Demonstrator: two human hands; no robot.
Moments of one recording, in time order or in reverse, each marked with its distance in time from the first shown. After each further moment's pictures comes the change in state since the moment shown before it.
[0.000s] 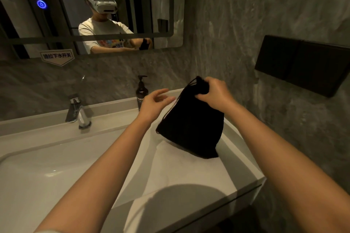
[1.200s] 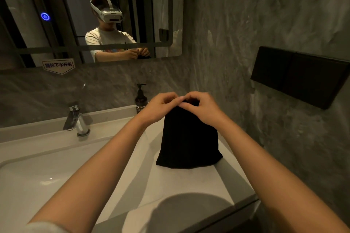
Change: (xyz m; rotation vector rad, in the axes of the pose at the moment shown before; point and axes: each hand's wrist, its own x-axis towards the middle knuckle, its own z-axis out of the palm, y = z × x) left_hand 0.006 0.042 0.008 0.206 -0.385 0.244; right_hand -0.010 -0.006 0.011 0.407 -0.130 -0.210
